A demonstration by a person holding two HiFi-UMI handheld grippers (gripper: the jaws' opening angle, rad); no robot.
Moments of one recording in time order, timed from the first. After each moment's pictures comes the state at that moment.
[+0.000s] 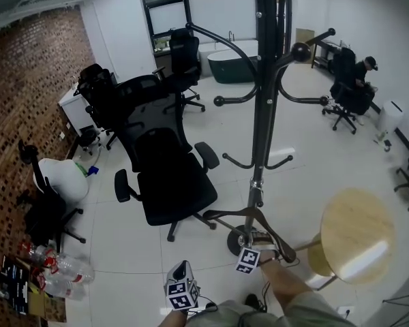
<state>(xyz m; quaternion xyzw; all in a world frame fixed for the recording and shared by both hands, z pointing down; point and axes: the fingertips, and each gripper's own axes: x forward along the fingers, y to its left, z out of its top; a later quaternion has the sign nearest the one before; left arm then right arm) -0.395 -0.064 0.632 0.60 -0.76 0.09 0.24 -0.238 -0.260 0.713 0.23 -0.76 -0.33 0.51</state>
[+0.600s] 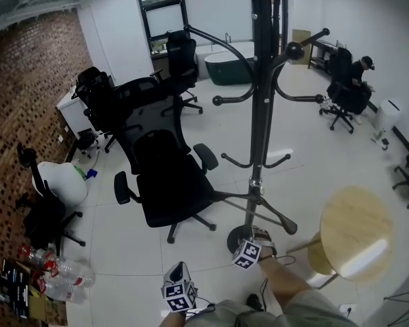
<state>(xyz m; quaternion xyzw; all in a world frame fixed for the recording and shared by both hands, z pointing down) -0.408 -0.052 0.626 0.60 -0.76 0.09 0.22 -0.254 -0.265 0.692 0.27 -0.82 -0.23 0.45</state>
